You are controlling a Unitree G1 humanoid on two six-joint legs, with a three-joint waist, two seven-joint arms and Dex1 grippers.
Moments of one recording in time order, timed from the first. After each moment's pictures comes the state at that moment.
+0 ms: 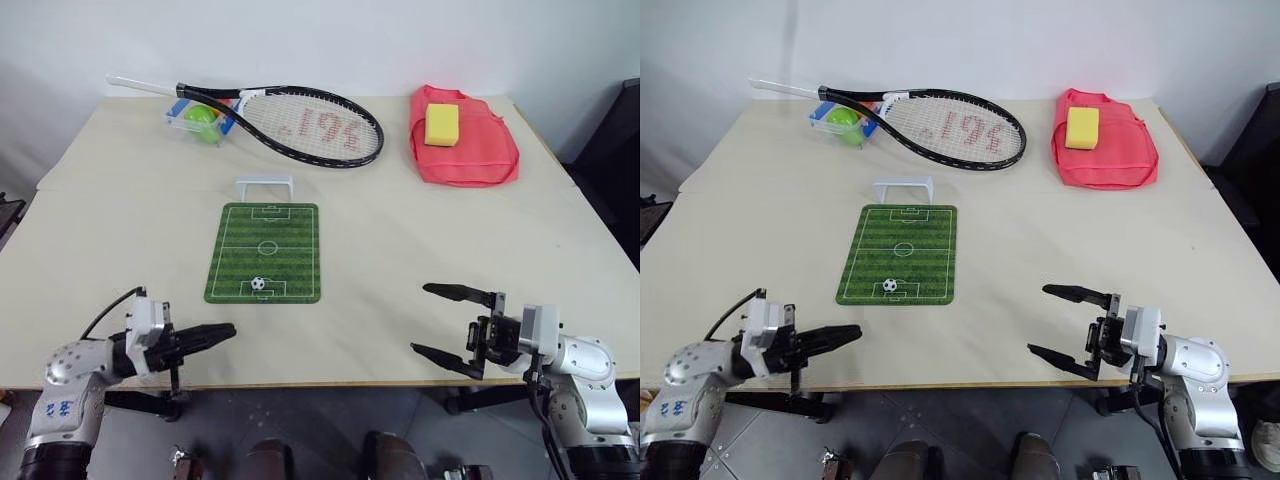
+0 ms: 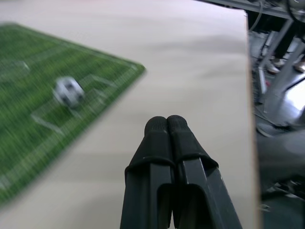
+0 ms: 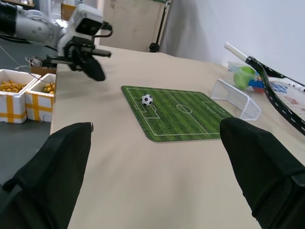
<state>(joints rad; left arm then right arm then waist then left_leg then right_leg) -0.12 0.63 0.20 0.12 -0.48 0.01 -1.27 -0.05 -0.56 -0.16 -0.05 0.58 -0.28 1.33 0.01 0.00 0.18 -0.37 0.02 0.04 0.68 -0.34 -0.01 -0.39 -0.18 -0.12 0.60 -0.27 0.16</state>
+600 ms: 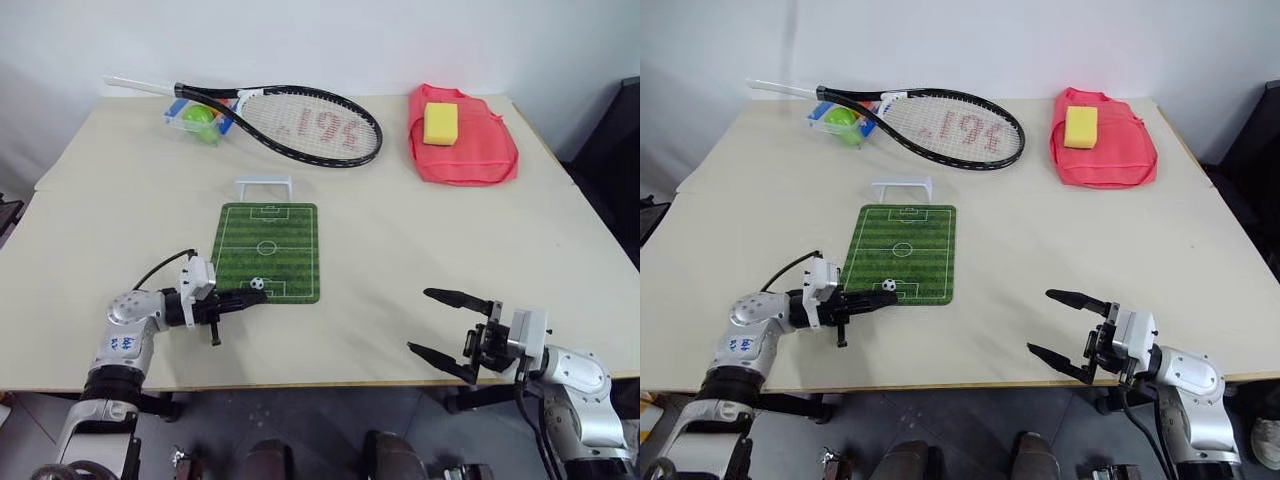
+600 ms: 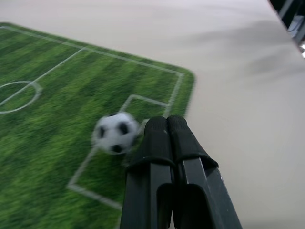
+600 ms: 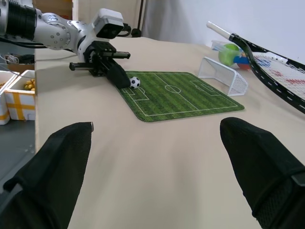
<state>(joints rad) -0.53 0.55 0.06 0.63 -0.30 -0.15 -1.27 0.01 -0.54 -0.15 -0.08 0.53 -0.28 1.21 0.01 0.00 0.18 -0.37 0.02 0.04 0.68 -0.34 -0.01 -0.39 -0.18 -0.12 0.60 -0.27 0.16</state>
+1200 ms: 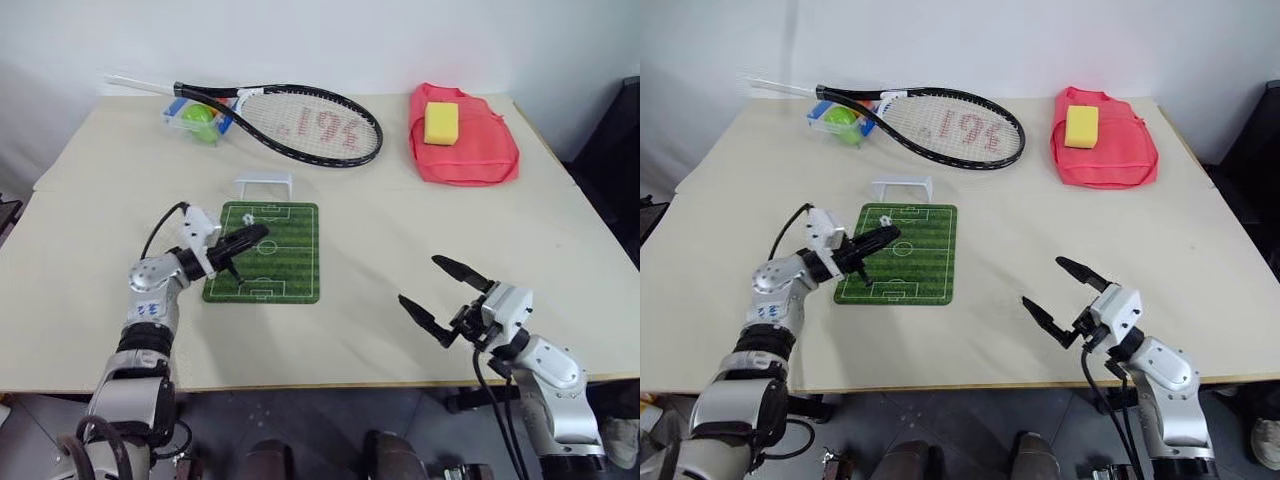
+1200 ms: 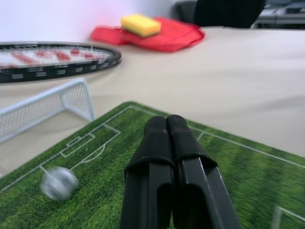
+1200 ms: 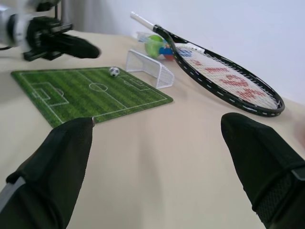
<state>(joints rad) -0.64 0.48 0.18 0.74 -0.32 -0.31 -1.06 -0.03 -0.40 -0.12 -0.12 0.36 -0.25 0.81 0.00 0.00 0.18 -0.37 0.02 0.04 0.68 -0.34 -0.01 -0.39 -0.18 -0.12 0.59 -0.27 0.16</state>
